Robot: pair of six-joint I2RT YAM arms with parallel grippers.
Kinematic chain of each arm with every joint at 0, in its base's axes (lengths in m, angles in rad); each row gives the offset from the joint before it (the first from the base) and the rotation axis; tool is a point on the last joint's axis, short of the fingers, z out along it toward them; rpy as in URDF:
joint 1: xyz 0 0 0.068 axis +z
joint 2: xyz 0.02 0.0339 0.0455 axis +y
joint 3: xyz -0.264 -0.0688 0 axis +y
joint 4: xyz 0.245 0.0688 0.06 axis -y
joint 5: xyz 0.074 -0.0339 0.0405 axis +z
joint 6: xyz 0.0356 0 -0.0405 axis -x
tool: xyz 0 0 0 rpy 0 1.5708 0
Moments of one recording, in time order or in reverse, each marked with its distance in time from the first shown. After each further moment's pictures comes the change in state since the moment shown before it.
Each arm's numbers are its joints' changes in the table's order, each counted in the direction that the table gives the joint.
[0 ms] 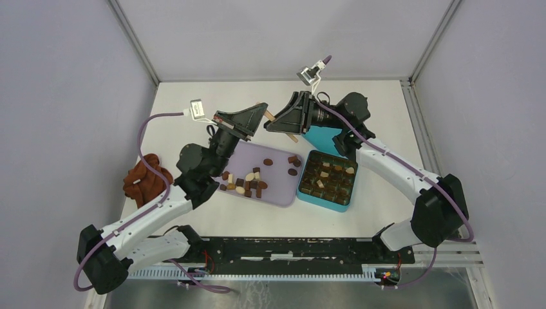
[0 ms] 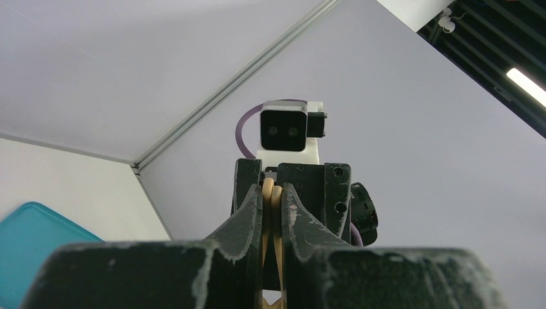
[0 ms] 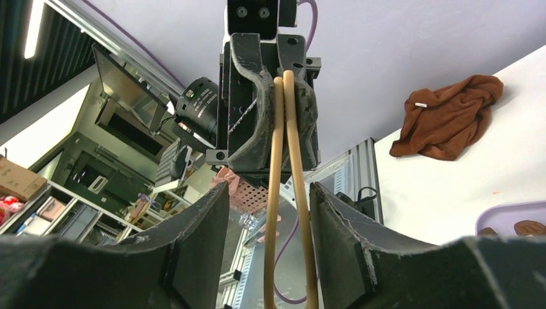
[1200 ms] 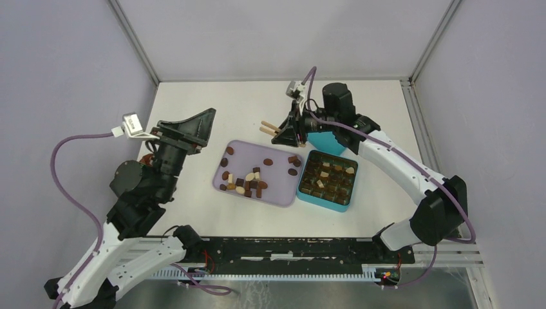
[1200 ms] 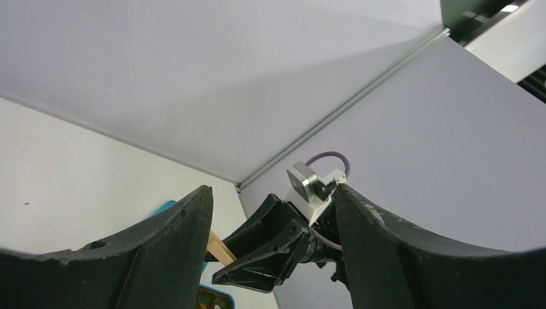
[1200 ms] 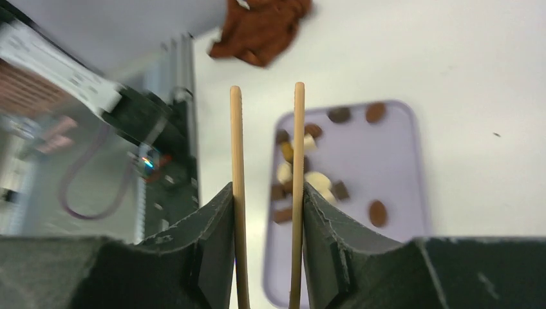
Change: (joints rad) left arm 0.000 -0.343 -0.248 -0.759 0.257 -0.158; right arm -0.016 0.014 -0.150 -0.816 -0.057 0.974
